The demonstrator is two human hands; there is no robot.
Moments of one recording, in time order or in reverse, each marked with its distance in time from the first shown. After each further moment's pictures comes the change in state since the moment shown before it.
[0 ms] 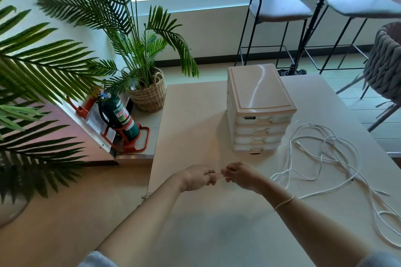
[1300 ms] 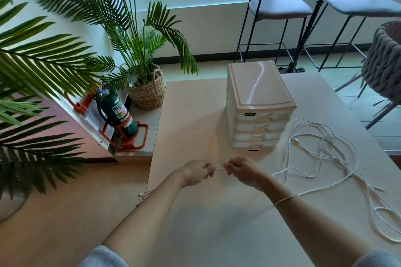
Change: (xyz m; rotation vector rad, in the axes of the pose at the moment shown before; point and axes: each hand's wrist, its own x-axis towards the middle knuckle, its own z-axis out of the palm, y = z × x) left_hand 0.004 -0.006 0.005 -0.130 0.103 -0.048; right_hand -0.003 0.004 0.001 0.044 0.099 0.016
